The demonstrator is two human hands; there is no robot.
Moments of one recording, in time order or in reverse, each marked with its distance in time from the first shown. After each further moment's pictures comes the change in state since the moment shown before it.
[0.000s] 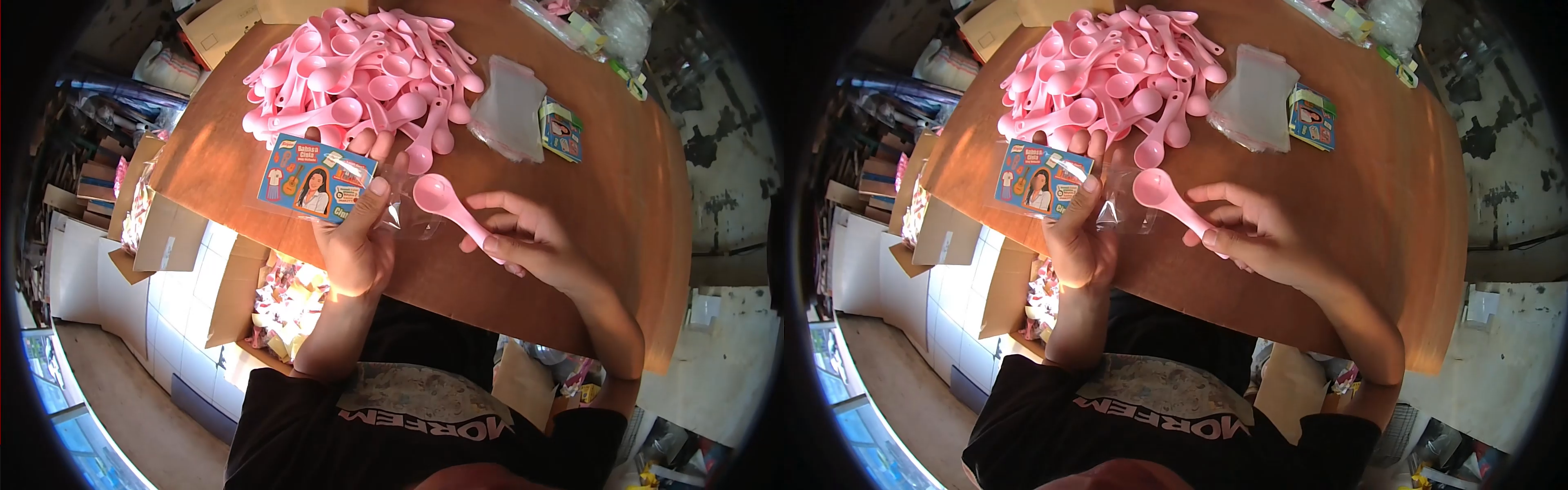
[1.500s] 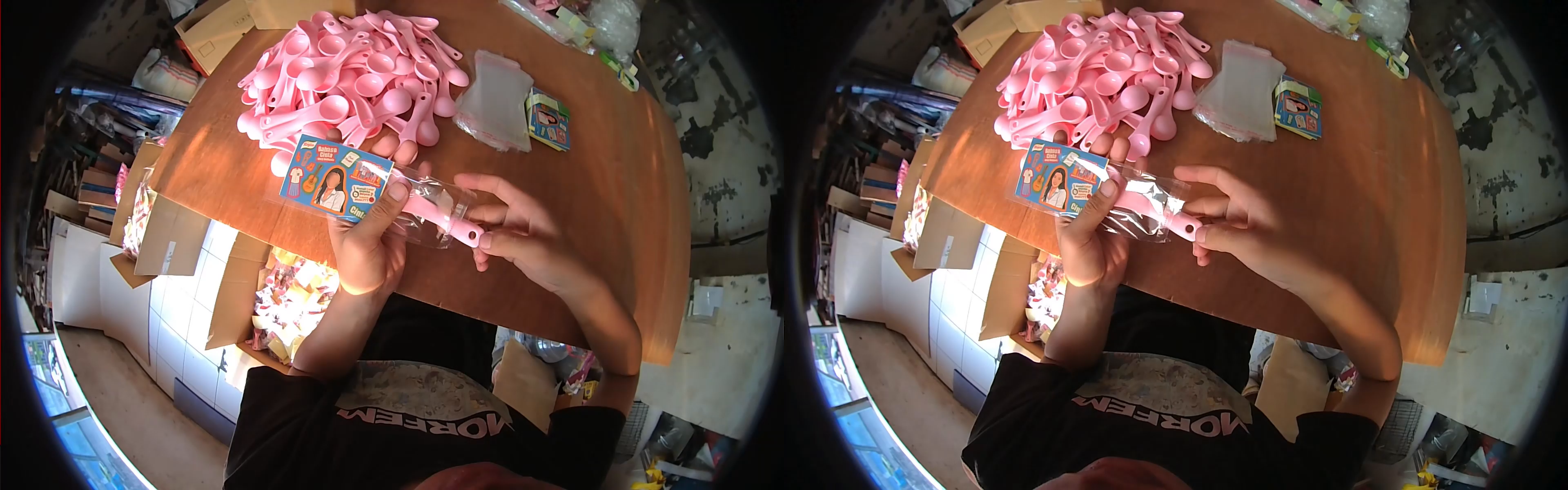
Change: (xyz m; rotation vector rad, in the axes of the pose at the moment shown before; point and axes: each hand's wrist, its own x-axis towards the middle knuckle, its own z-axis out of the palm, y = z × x) left_hand -0.020 -0.016 0.009 -0.121 -0.113 -0.068; right_hand -0.010 0.009 0.006 0.279 -0.016 -0.094
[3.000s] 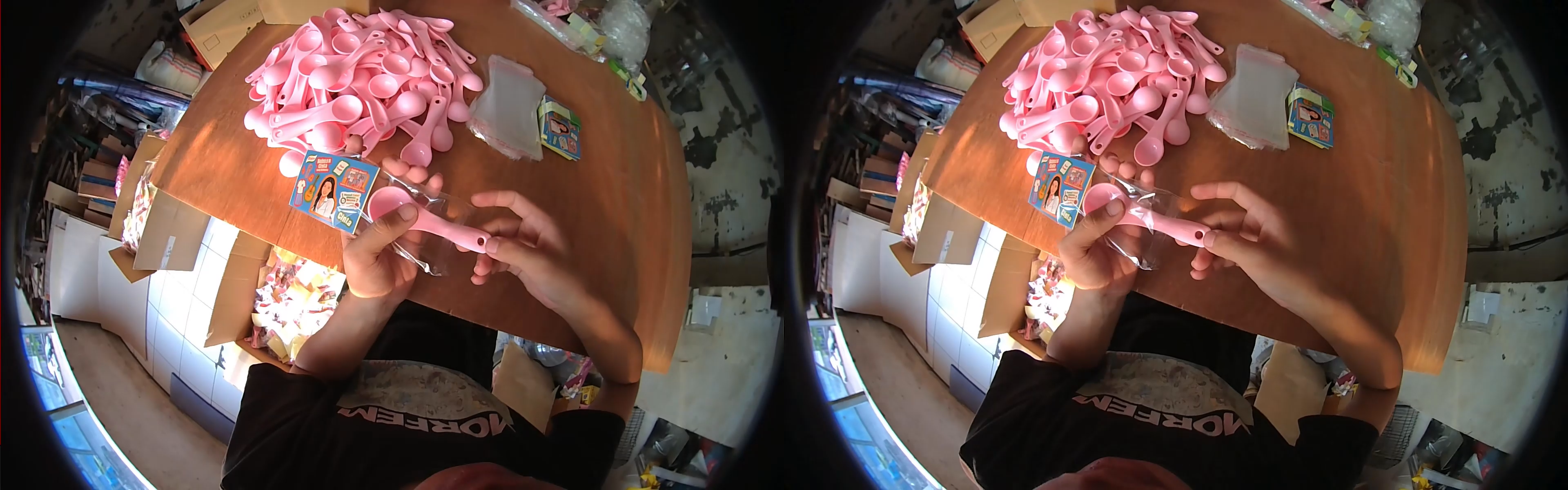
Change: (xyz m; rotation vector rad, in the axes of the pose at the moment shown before) left_hand -0.001 0.003 -0.020 -0.201 0.022 -0.161; right_hand 0.002 0.001 0.011 0.105 0.099 0.059
